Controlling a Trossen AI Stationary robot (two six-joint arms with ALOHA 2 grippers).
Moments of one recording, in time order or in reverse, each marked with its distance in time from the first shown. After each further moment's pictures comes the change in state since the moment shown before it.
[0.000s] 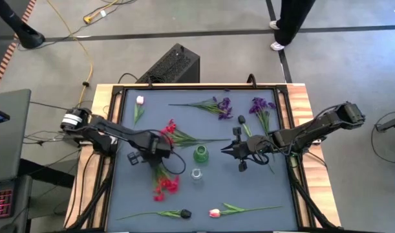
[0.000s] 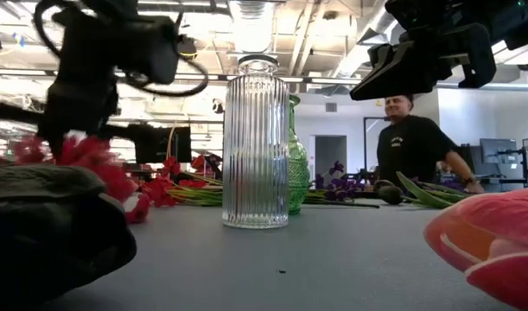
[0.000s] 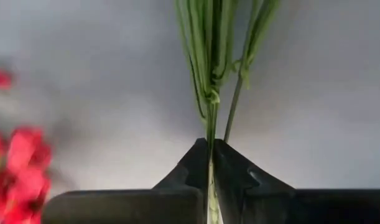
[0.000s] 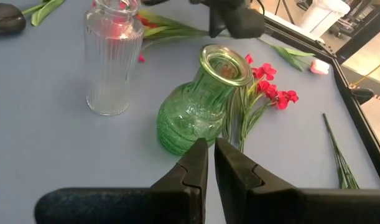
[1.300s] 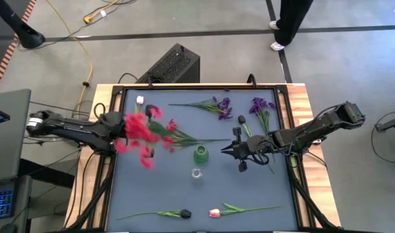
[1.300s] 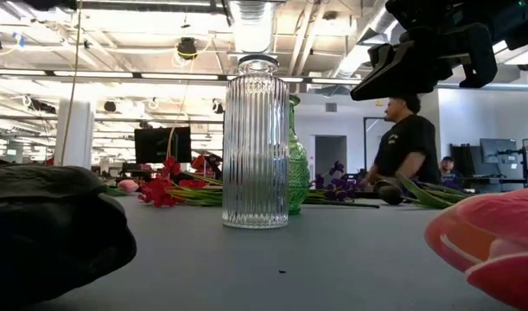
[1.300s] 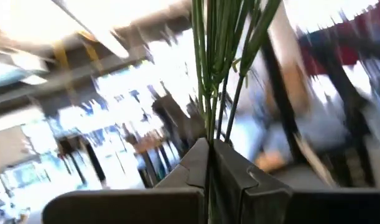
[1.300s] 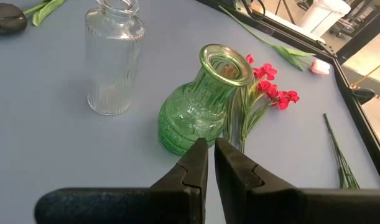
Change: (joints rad) left arm 0.098 -0.612 -0.339 1.728 0.163 -0.595; right arm 0.005 0.000 0.000 -0.001 0.001 0.001
